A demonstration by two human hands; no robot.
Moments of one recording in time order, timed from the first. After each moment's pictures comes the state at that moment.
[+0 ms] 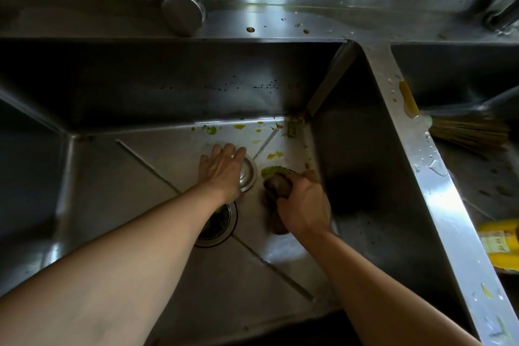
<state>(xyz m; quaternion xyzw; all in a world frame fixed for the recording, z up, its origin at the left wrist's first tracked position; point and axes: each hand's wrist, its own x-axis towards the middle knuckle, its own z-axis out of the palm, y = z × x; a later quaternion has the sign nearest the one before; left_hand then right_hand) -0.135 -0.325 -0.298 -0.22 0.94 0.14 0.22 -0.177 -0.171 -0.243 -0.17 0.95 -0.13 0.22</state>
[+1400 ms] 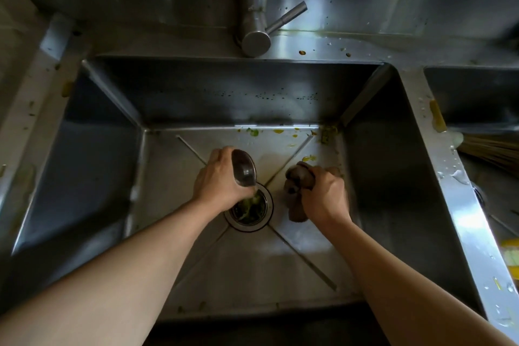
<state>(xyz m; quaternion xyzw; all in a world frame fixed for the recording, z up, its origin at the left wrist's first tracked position) -0.042 -0.348 -0.240 -0.38 0.87 0.32 0.04 -0.153 -0.191 -0.211 -0.17 0.93 -0.22 0.24</state>
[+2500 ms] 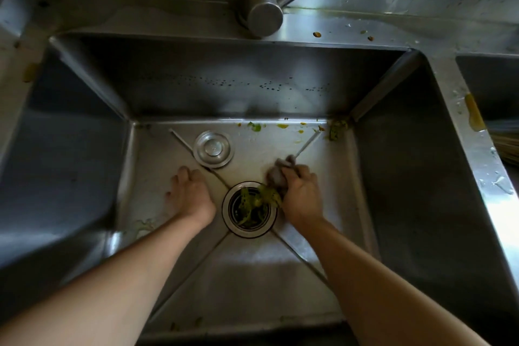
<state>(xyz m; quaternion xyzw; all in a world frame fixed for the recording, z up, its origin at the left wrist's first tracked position) -0.019 -0.368 -0.307 -0.50 0.83 0.18 0.17 -0.154 -0.221 -0.311 -0.29 0.92 -0.14 0.21</state>
